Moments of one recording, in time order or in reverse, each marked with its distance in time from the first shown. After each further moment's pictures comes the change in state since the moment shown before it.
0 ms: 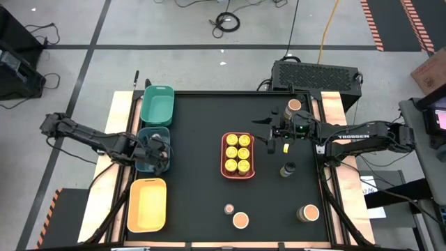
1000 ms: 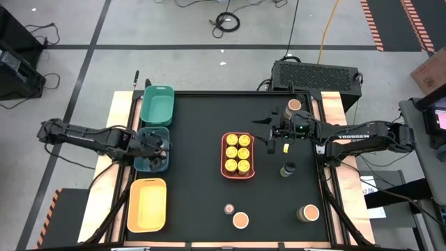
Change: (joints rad) left arm 0.121 -0.092 0.093 -0.095 0.146 0.130; right arm 0.000 0.000 0.000 -0.001 0.000 -0.003
